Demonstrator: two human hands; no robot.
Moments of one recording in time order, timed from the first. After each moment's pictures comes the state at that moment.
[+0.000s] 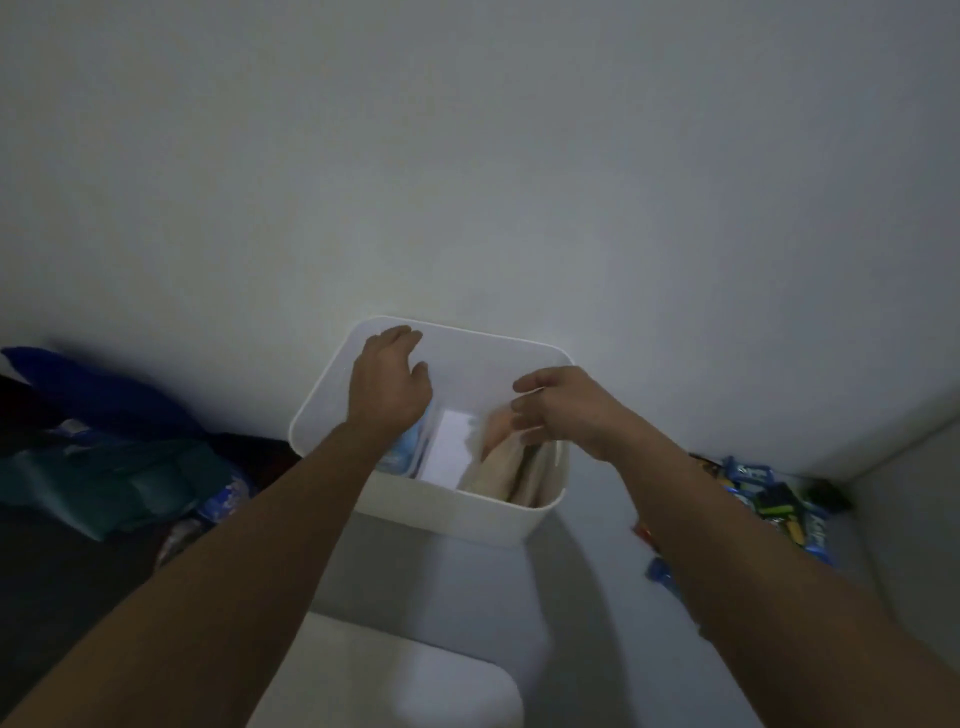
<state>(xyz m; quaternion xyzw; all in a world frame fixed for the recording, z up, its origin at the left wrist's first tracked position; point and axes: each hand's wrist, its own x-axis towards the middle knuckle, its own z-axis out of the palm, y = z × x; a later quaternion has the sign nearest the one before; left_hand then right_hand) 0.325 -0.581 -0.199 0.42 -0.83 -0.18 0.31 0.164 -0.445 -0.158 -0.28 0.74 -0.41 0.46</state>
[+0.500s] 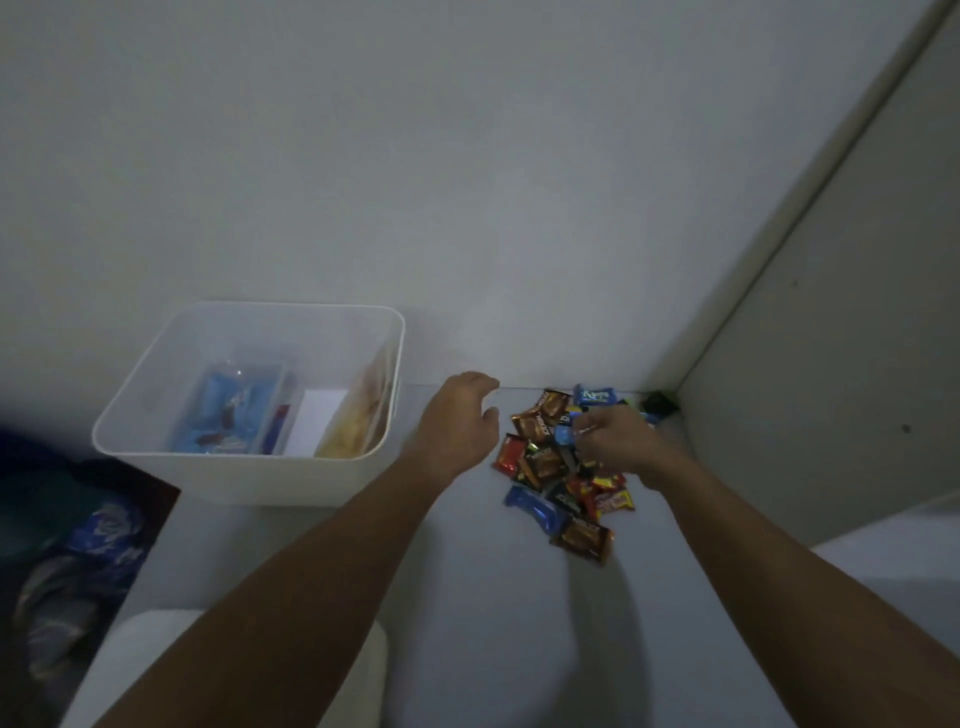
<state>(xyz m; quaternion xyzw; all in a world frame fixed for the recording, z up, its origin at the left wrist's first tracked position) 0.172 -0.374 -0.233 0.25 -0.91 -0.29 0.19 0.028 -0.217 -0.222 -0.22 0.86 -0.30 0.35</state>
